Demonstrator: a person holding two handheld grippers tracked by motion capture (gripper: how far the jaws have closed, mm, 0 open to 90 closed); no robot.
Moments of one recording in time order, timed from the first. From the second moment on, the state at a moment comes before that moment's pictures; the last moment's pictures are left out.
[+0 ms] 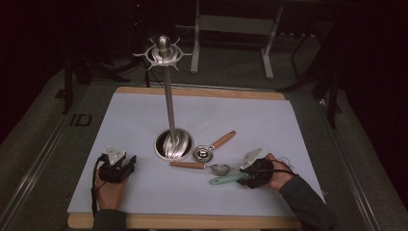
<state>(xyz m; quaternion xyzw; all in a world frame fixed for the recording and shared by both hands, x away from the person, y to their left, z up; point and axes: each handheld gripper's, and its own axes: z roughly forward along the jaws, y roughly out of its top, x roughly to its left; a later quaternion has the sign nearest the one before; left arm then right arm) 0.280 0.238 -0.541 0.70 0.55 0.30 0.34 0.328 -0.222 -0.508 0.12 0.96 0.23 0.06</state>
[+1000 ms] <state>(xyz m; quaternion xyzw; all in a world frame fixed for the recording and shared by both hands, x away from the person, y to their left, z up) 0.280 0.238 -0.541 0.70 0.56 0.30 0.33 0.321 -0.198 -0.498 0.05 0.99 0.11 -0.04</state>
